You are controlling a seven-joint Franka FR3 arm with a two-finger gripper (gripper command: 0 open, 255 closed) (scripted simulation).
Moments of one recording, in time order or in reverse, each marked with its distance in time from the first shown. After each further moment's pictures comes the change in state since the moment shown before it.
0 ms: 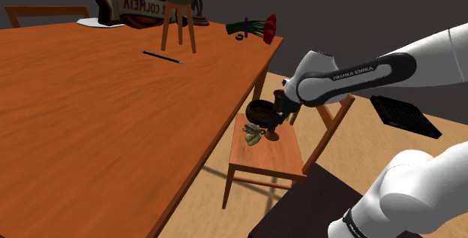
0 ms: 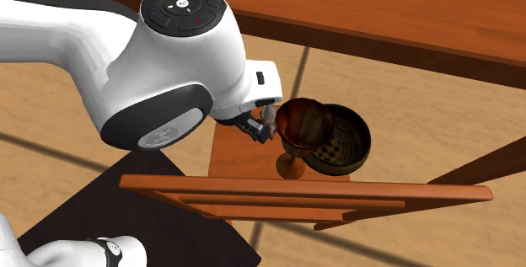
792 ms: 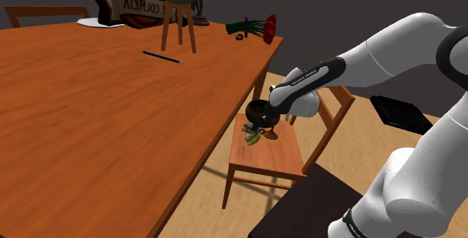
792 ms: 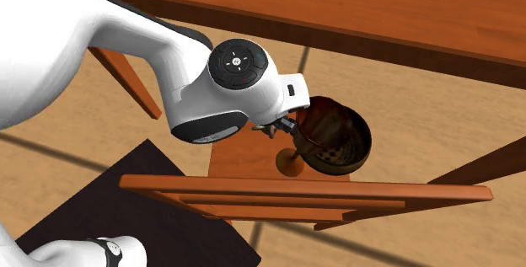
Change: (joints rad) arm 0.128 0.378 -0.097 0.105 0.324 0.431 -0.309
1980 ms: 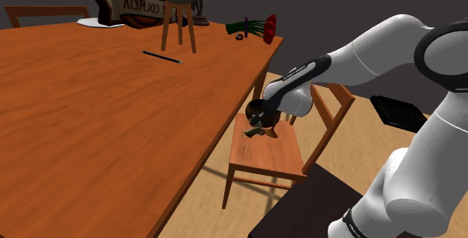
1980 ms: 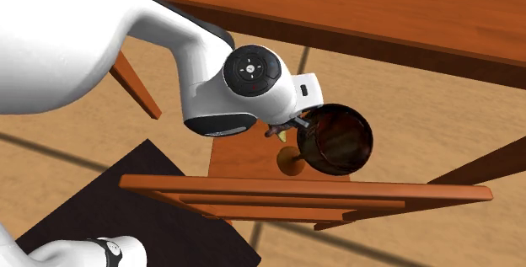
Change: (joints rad) arm -0.001 0.090 0.001 0.076 0.183 0.070 -0.183
